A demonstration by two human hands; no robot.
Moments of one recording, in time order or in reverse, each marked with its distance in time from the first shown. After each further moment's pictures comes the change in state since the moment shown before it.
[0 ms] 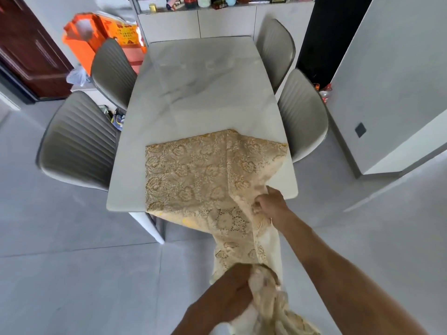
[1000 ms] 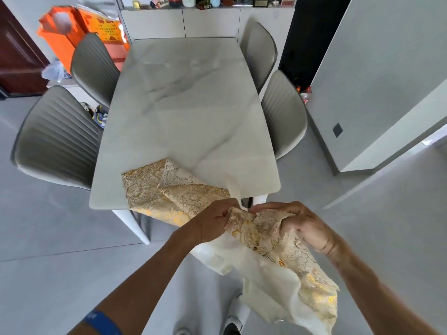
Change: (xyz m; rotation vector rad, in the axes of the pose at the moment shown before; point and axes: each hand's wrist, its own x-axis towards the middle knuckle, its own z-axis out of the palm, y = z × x) left_hand 0.066 0.034 -0.048 0.453 -0.040 -0.041; right_hand -0.108 0.026 -0.088 -0.159 -0.565 -0.544
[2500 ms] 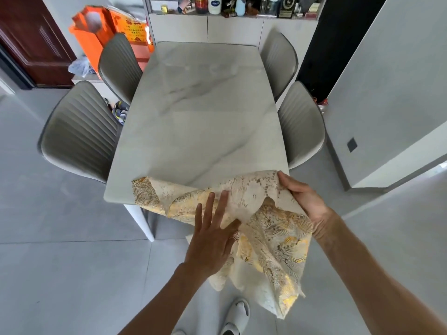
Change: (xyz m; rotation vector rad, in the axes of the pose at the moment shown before) left_hand -0.043 -0.055 0.028 0.995 0.466 0.091; right_hand 0.068 -0.039 -0.003 0.688 0.089 0.215
